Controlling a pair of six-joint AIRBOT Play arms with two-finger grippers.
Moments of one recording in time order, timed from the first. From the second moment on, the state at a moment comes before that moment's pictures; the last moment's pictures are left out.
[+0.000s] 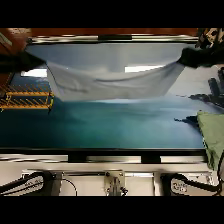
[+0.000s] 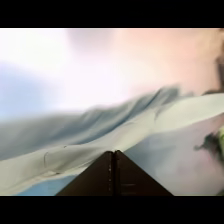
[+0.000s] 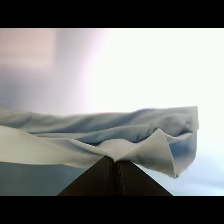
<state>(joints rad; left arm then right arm) 0.22 -1.28 1.58 0.59 -1.21 -1.17 -0.16 -1.40 1.81 -1.08 1.28 1.38</state>
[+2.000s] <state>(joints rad) 0.17 -1.58 1.67 1.00 -1.08 -1.37 -0.15 -1.59 1.61 -1.07 0.94 1.44</state>
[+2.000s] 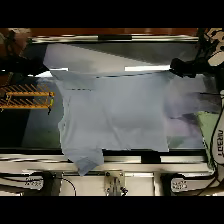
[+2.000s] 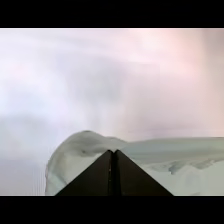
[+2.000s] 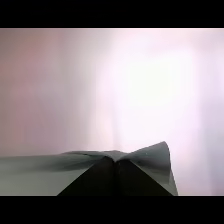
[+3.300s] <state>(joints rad) 0.11 -1.85 1.73 1.11 -1.40 -1.39 -0.08 -1.79 1.60 -1.29 1.16 1.45</state>
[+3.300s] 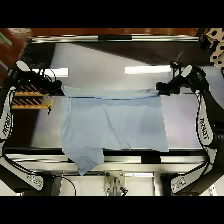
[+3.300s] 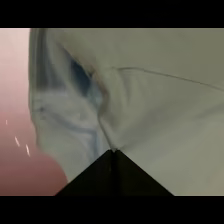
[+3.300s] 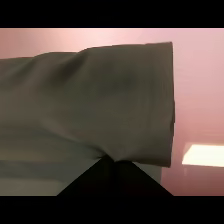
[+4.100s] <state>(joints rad) 0.08 -1.85 1.70 1.19 -1.59 -1.45 -0.09 -1.81 1.60 -1.33 1.40 1.54</state>
